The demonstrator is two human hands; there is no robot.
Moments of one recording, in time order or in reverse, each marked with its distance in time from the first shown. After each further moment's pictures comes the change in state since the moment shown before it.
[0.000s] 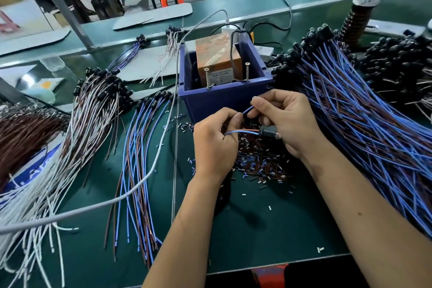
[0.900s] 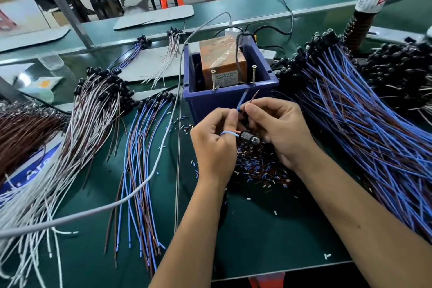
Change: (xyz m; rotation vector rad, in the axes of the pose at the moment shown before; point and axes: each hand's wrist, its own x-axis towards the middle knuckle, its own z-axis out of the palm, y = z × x) left_hand -0.001 0.010 -0.001 -0.301 0.159 -0.145; right_hand -0.008 0.005 0.024 0.162 -0.061 -0.025
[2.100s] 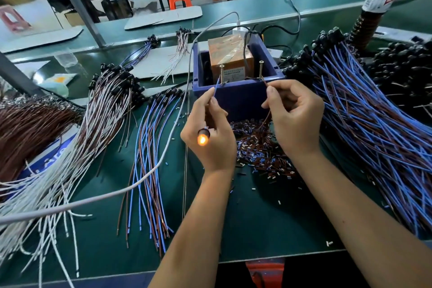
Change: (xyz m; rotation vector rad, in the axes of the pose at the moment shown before) left_hand 0.002 0.010 0.000 0.148 0.445 0.184; right_hand -0.001 -0.005 0.005 -0.602 0.368 -0.491
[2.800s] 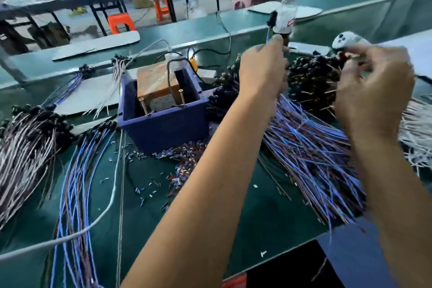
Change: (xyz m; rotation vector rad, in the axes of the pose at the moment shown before) left_hand -0.005 0.156 0.164 -0.410 -0.915 -0.827; right_hand 0.067 -0.033 -0.192 -0.812 0.370 0.154
